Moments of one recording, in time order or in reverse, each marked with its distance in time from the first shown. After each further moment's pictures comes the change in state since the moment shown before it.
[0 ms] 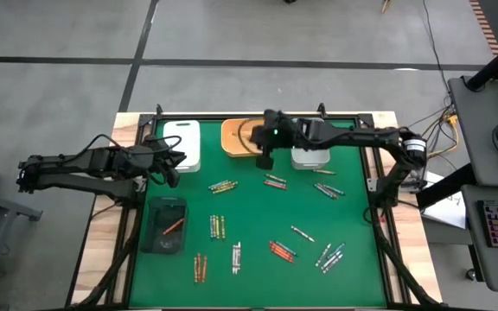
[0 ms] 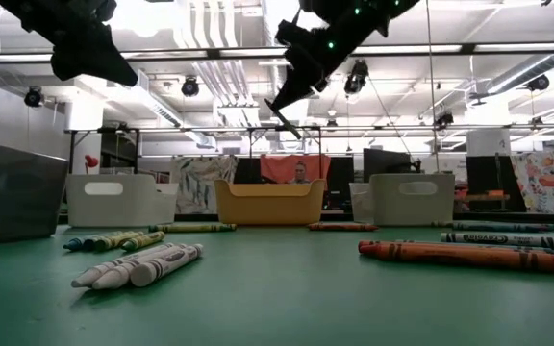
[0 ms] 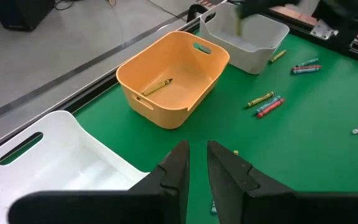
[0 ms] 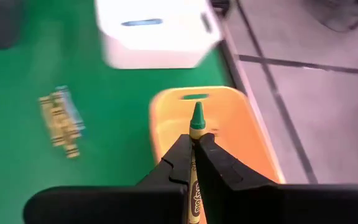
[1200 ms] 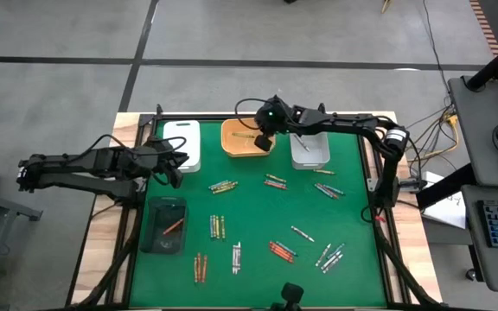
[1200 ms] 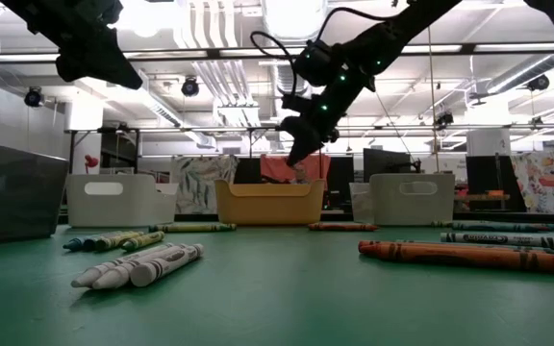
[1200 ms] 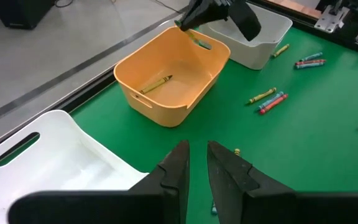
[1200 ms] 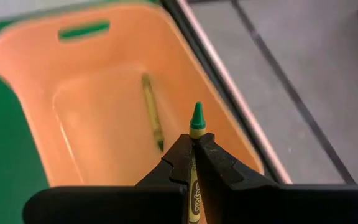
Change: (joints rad) left arm 0.000 0.042 -0.001 0.018 0.000 0.003; right arm -0.194 0.175 -0.011 0.091 0.007 0.098
